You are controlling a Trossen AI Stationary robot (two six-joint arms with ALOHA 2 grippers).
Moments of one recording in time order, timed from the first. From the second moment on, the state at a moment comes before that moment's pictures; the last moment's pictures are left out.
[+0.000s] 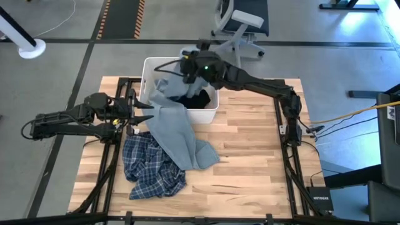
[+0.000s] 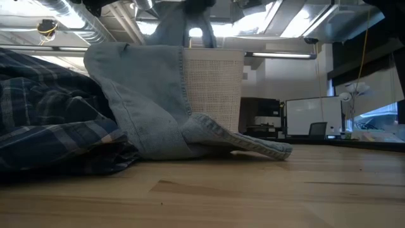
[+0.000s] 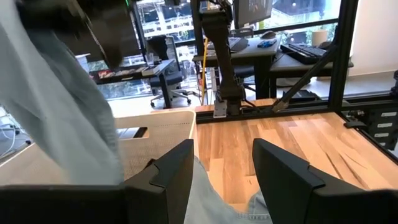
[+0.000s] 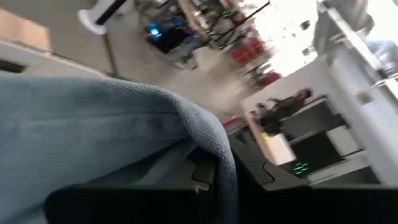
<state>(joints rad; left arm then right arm) 0.14 0.48 0.61 -0.20 0.02 0.16 -0.25 1.98 2.12 -0.33 0.61 -0.81</state>
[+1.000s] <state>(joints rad) 0.14 0.48 0.61 -0.21 0.02 0.14 0.03 1.97 2.32 -1.28 0.40 -0.33</state>
